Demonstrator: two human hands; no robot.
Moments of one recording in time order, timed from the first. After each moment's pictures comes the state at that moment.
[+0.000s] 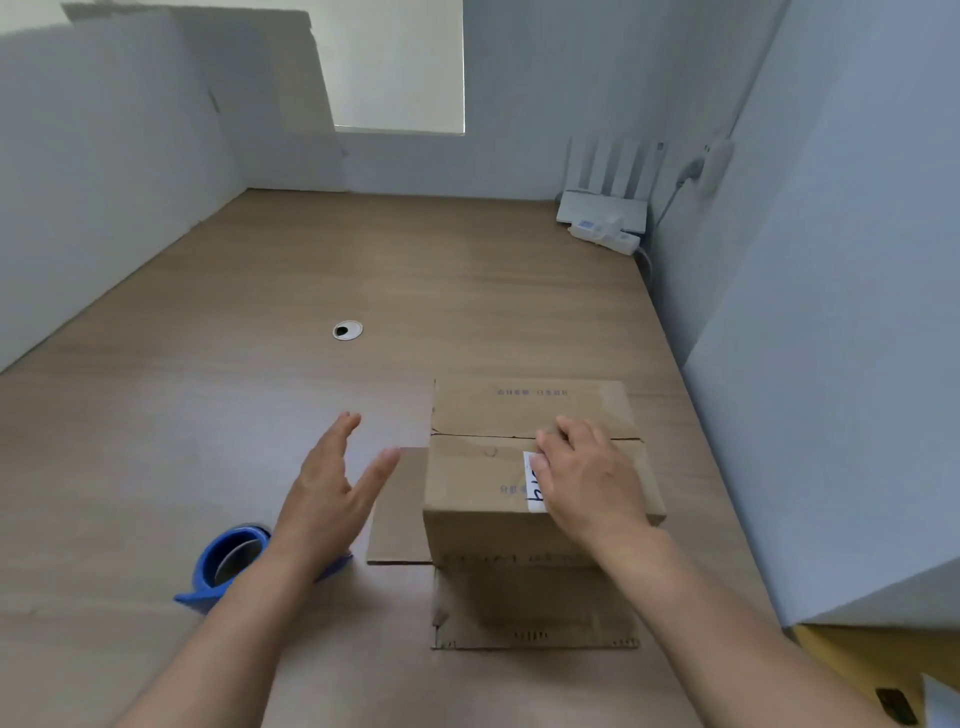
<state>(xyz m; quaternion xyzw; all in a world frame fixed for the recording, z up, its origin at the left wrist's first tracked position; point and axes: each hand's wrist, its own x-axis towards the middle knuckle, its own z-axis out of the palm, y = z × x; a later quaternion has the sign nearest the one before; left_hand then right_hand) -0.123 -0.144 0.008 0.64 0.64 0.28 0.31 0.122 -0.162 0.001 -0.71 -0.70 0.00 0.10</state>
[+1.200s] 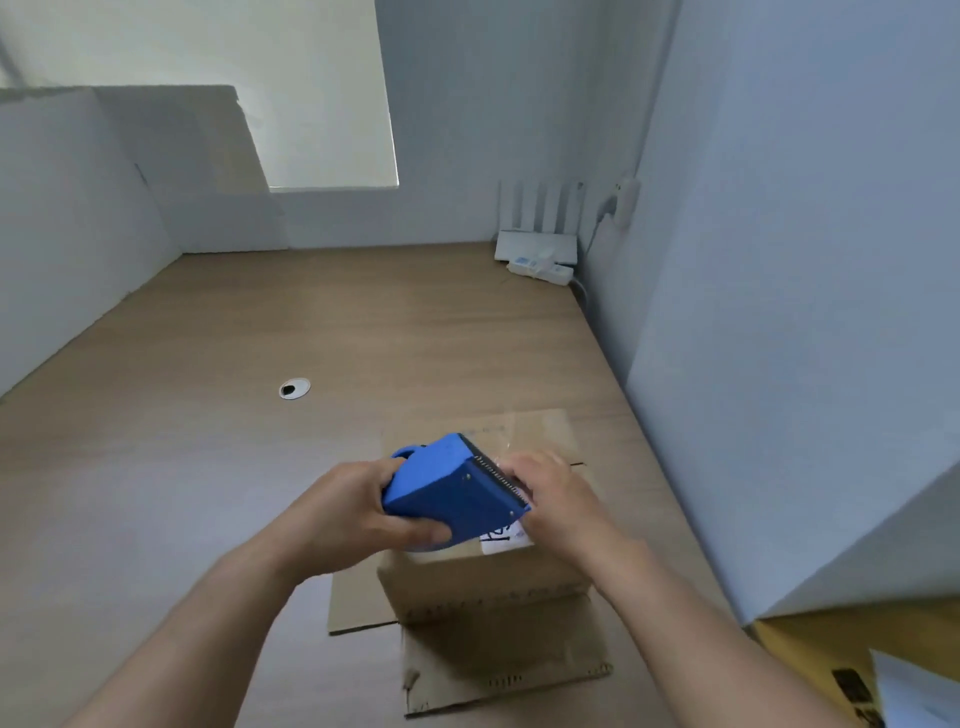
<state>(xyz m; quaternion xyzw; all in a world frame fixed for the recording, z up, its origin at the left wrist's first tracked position) -0.080 -0.128 0.087 0.75 0.49 0.11 0.43 0.141 -0.153 0.009 -0.68 -0.68 0.20 0.18</state>
